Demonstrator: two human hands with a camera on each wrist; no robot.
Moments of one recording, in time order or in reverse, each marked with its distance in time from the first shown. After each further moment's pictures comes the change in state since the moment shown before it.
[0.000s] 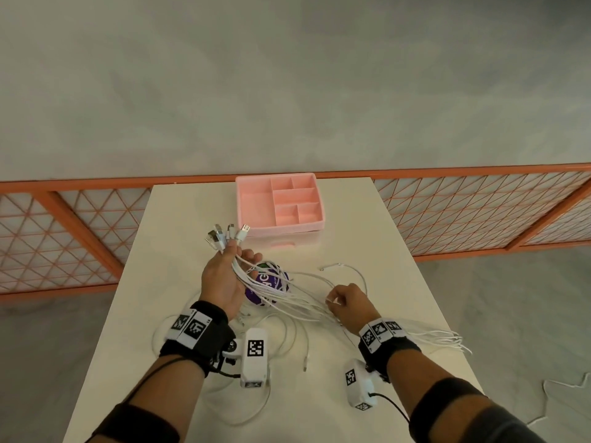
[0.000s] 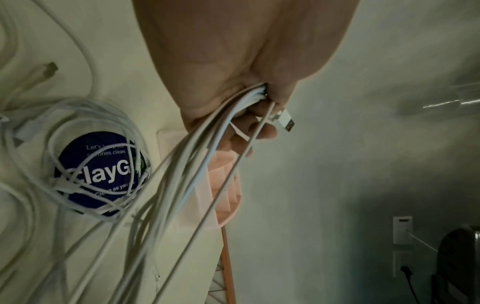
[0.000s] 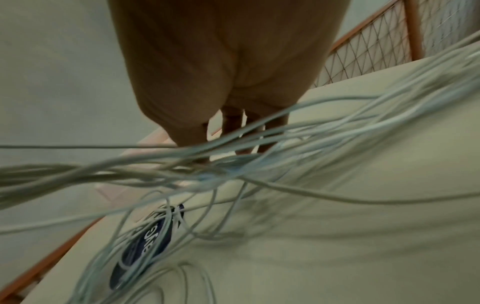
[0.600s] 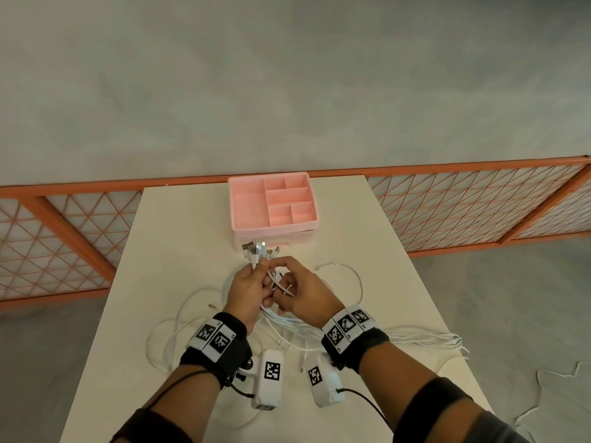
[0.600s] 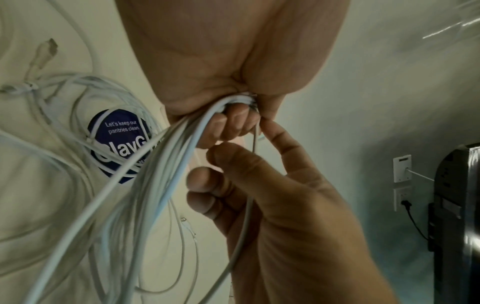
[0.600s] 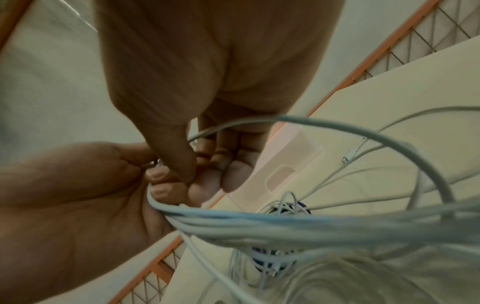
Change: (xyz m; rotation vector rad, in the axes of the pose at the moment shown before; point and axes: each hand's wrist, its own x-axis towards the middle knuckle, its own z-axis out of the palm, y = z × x) left_hand -0.008 -0.043 0.015 0.448 -0.058 -0.021; right_hand -0.027 -0.104 0.004 0.391 -0.147 -0.408
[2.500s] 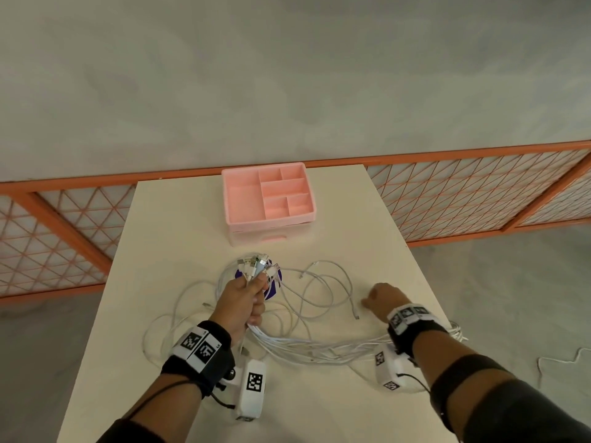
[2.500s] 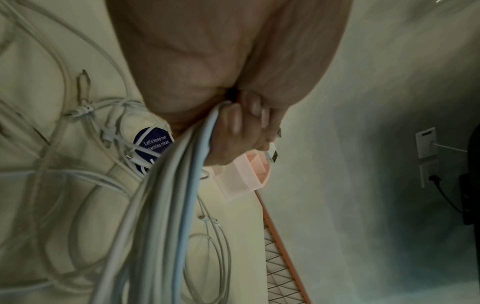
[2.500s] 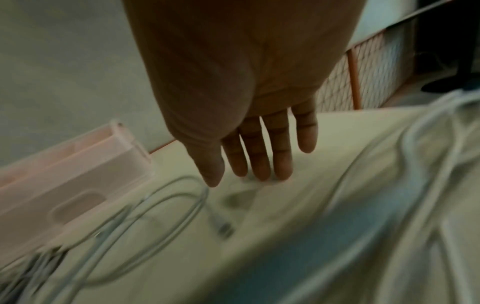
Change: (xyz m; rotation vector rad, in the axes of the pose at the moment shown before) left_hand -0.006 -0.013 -0.017 0.083 -0.096 -0.188; right_hand -0.035 0.142 -0.116 -0.747 0.058 0.805
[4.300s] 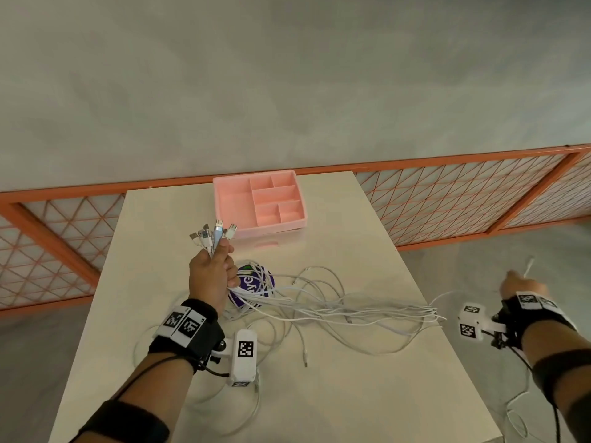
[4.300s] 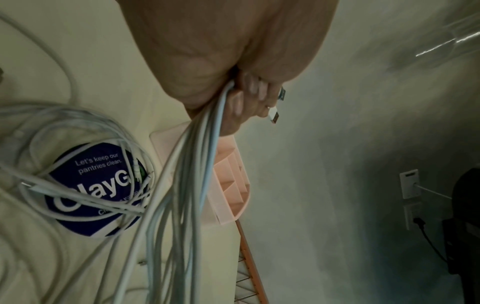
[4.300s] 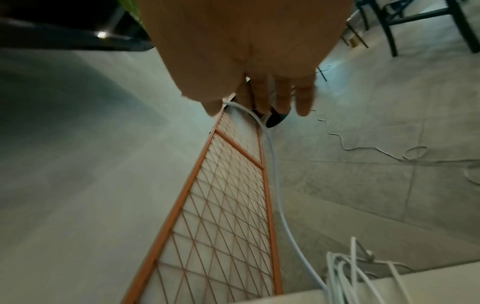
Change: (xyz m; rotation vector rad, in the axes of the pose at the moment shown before) left_hand 0.028 0.045 -0.010 -0.259 0.198 0.303; right_hand -0.043 0.164 -0.128 0.684 0.483 0.611
